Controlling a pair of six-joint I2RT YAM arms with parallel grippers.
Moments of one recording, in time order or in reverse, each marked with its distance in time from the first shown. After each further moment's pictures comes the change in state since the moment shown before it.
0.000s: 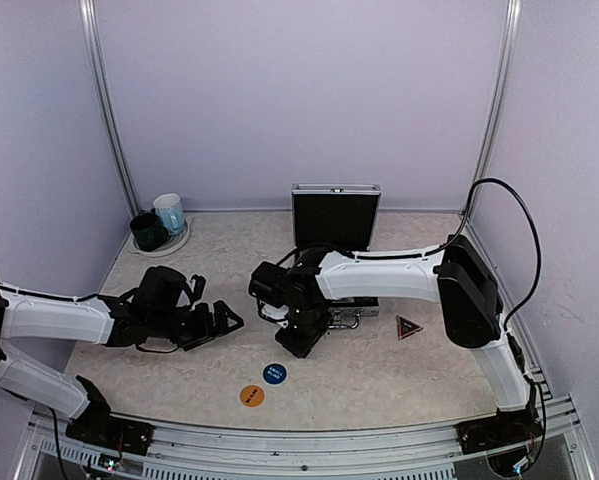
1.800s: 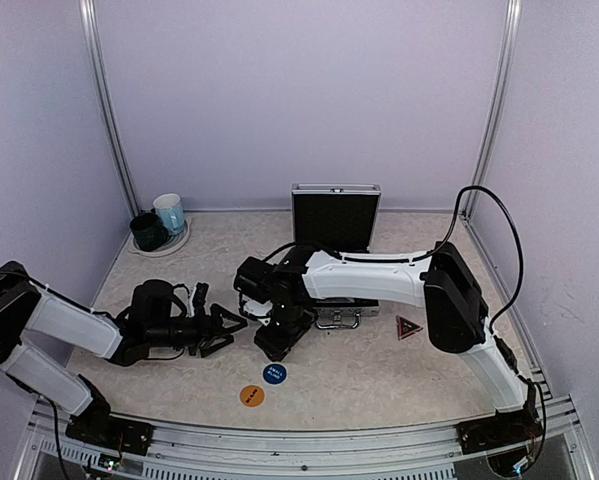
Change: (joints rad) left arm 0.055 0.144 -0.177 0.581 0.277 -0.188; right arm 0.009 0.093 0.175 -0.001 -0.103 0.002
